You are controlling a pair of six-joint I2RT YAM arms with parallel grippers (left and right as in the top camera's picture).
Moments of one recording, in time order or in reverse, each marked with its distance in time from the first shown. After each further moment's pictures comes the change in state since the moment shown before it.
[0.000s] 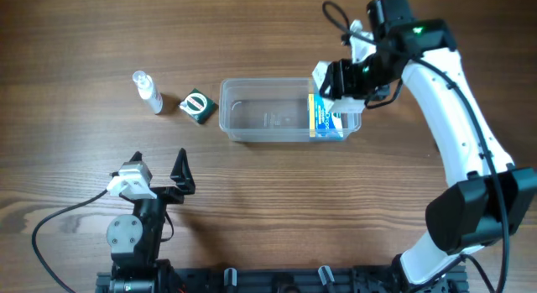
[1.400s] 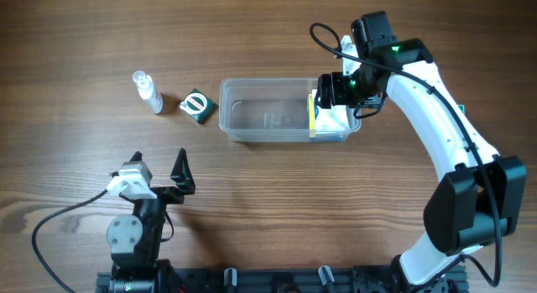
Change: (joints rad) left arm 0.000 0.000 0.000 0.000 0.000 0.000; right arm 0.031 0.000 -0.169 0.213 0.106 0.024
